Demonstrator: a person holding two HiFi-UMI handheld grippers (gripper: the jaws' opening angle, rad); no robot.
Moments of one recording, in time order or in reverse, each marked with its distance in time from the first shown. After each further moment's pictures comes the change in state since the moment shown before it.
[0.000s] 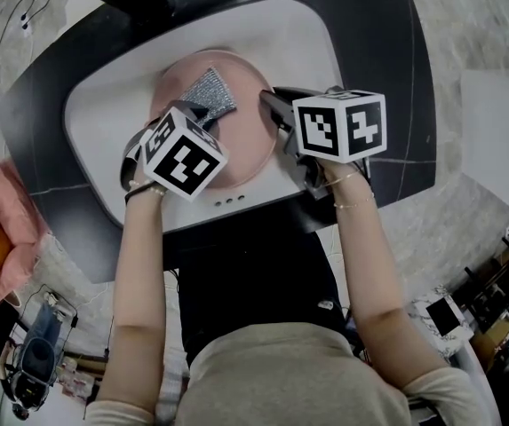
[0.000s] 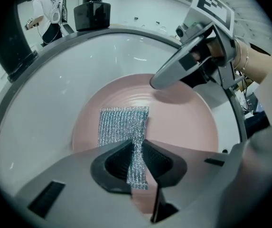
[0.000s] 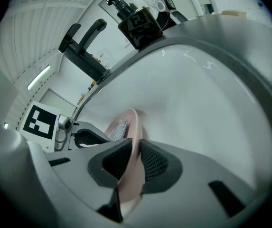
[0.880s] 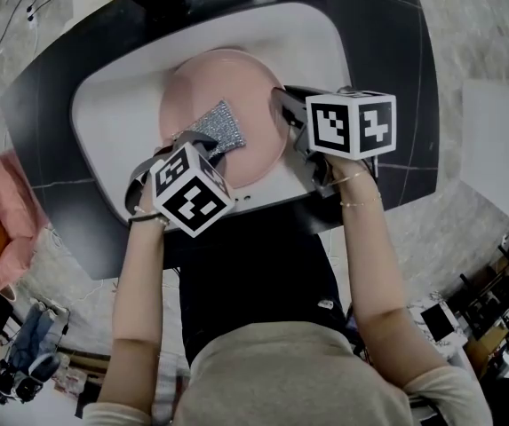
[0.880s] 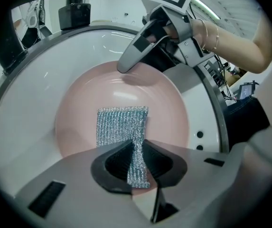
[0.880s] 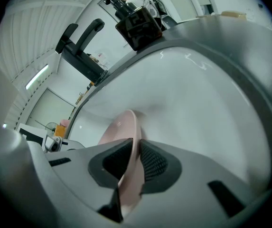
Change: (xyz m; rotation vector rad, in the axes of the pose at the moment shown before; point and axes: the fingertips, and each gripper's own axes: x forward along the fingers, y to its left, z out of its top) left arm -0.014 -0.049 -0.036 0.069 0.050 -0.107; right arm 0.000 -0.002 0.007 0.004 0.005 -0.018
